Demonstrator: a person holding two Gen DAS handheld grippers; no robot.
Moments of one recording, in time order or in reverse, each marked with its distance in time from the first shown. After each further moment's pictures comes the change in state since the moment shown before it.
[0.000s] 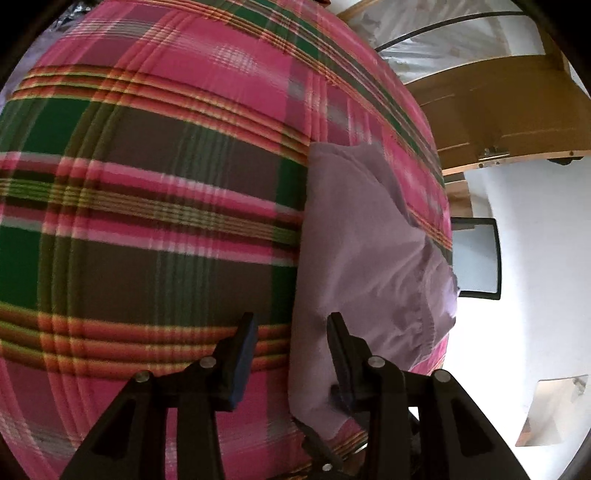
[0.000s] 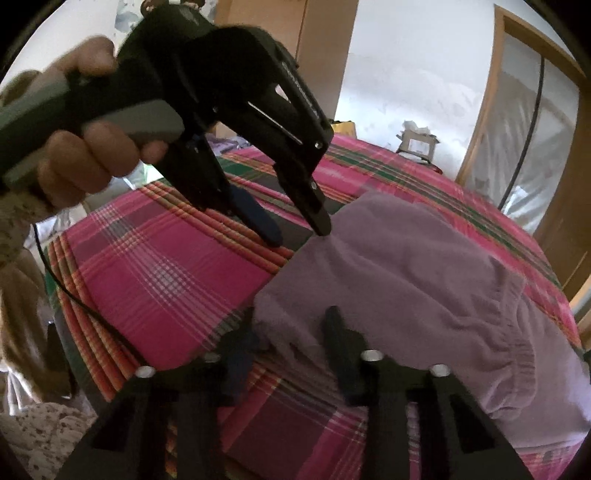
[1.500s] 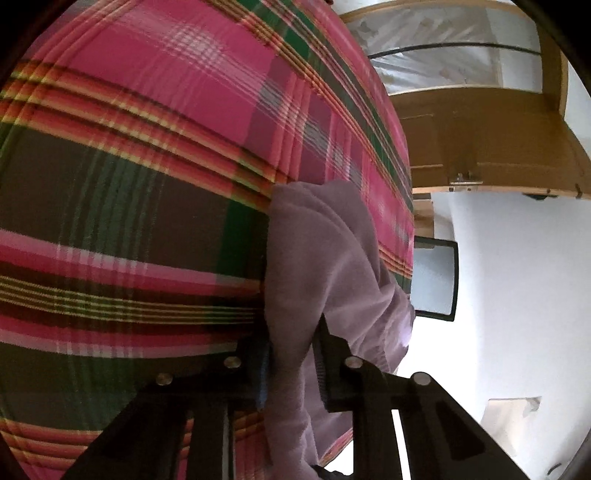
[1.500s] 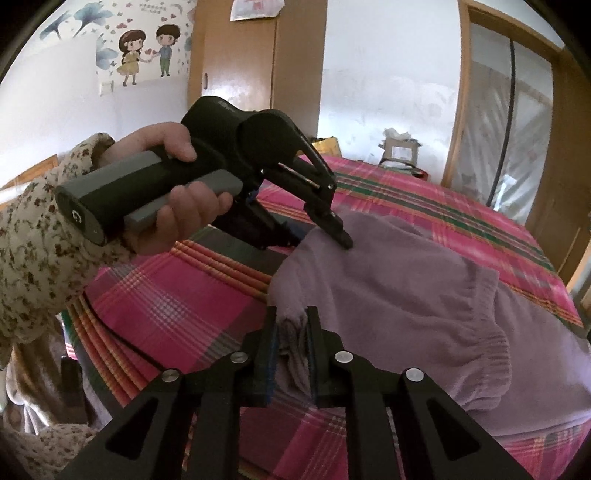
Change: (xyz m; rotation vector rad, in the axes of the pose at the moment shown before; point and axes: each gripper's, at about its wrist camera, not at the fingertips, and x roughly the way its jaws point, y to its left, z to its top) left arm 0.030 0.011 0.042 -0.101 0.024 -0.216; right arm -0.034 -0.013 0.006 0.101 -0.074 -0.001
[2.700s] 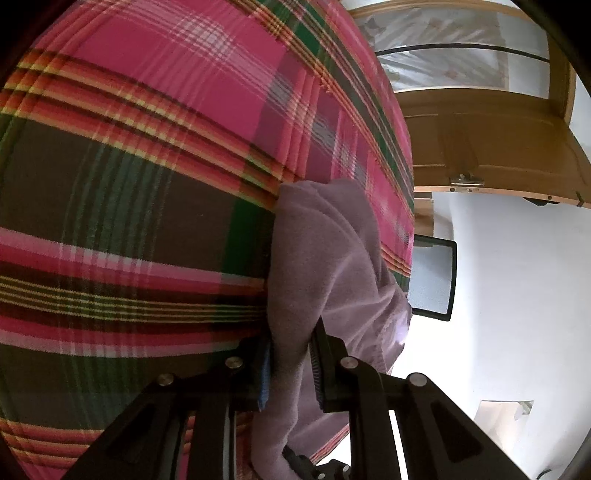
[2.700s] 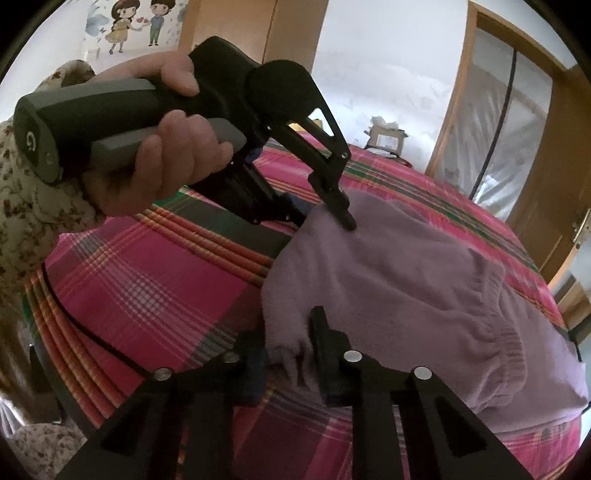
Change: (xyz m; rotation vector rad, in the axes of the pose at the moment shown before) left arm 0.000 0.006 0.006 -0.025 0.034 -0.009; right arm 0.033 0.030 -0.007 -0.051 0.080 -0.125
